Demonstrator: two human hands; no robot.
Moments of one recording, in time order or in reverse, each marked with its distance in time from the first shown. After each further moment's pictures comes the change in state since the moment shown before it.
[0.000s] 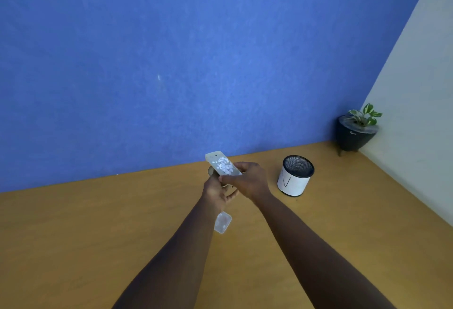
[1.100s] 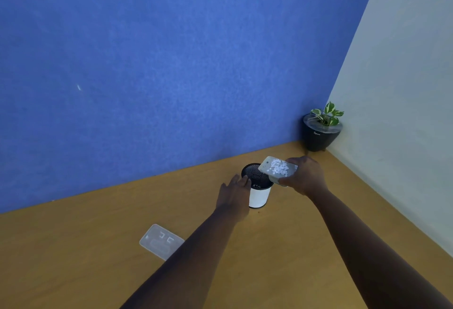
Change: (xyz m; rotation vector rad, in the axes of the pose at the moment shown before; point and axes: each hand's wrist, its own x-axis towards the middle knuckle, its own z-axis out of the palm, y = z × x) left_hand 0.064 -0.079 0.114 2.221 -0.176 0.579; right_hand 0.064 0.121 -0.186 -0.460 0.177 0.097
